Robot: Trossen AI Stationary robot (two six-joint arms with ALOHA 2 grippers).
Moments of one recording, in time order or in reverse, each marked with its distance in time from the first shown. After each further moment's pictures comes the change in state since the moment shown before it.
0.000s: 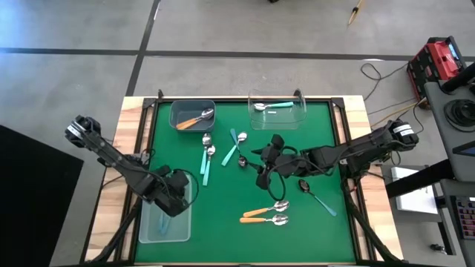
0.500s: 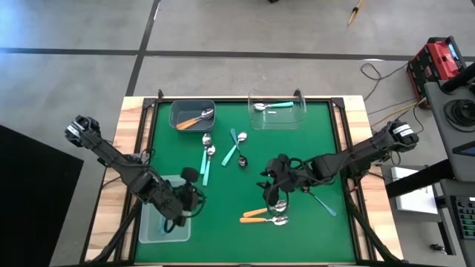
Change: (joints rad) left arm 0.000 -0.002 0.119 0.392 -0.121 1.087; right arm 0.111 0.004 0.000 -0.238 -0.168 0.444
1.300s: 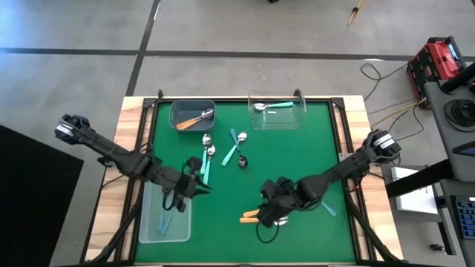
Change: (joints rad) left arm 0.219 -0.205 -0.339 0.503 0.256 0.313; right arm 0.132 0.248 0.180 -0.215 -0.092 0.343
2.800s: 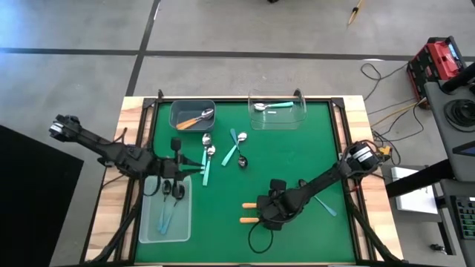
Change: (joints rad) left arm 0.012 -0.280 -0.044 0.148 -0.213 0.171; right arm -0.002 0.253 0.051 -0.164 -0.029 -0.446
